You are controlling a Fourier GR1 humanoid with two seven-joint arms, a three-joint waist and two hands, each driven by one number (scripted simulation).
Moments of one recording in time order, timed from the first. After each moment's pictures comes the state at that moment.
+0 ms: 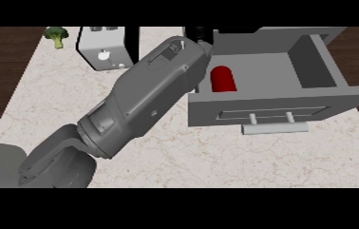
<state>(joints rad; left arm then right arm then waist) -1.42 0.00 -0.61 -0.49 1.04 0.80 -0.29 0.11 -0.10 -0.48 -2.41 0.03 0.50 0.11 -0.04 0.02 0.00</state>
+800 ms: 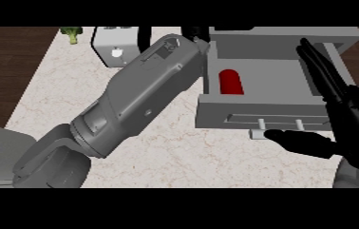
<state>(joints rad) -1.40 0.03 -0.59 -0.54 1.02 0.81 -0.22 -0.21 -0.10 -0.08 -2.02 0.76 0.27 0.00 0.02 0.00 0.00</state>
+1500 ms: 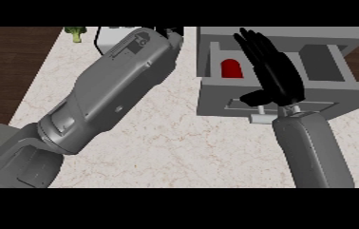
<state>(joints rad) -1.33 0.16 -0.60 -0.69 0.94 0.84 -0.10 -0.49 -0.14 0.04 -1.42 1.10 0.03 -0.09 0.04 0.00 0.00</state>
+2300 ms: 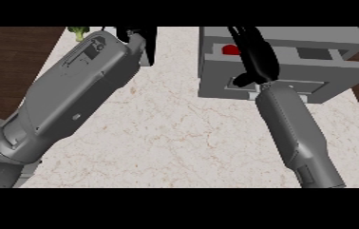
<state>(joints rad) -1.19 0.34 -0.59 -0.95 0.87 0.85 0.03 -0.77 -0.13 -0.04 -0.78 1.27 -0.39 -0.12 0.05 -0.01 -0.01</state>
